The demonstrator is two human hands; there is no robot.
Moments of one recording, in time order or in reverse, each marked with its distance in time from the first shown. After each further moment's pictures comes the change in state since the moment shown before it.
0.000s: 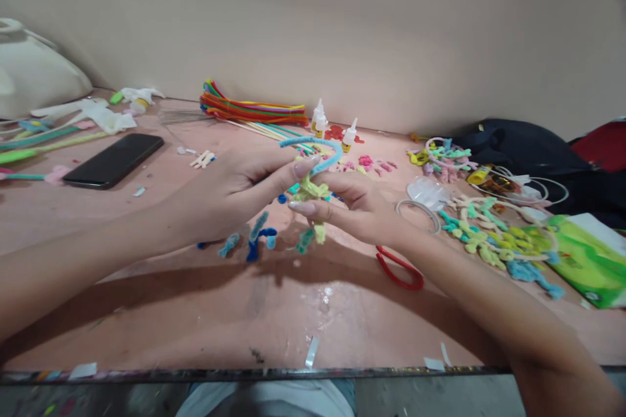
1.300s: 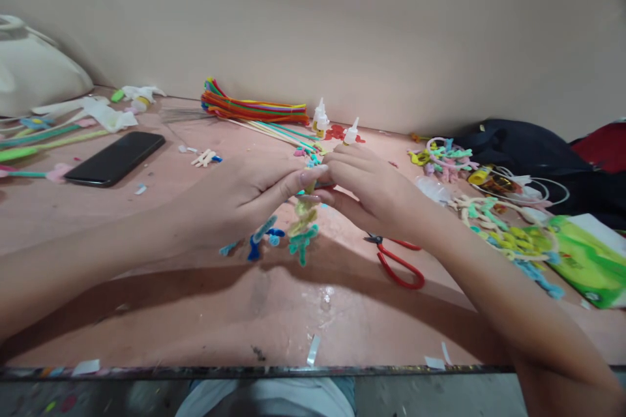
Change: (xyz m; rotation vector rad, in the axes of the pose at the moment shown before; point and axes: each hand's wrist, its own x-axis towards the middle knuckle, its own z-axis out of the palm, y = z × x) left_hand -0.008 0.003 0.000 0.068 -0.073 0.010; right_hand 0.004 -0.019 -0.027 -0.904 -0.117 -0.335
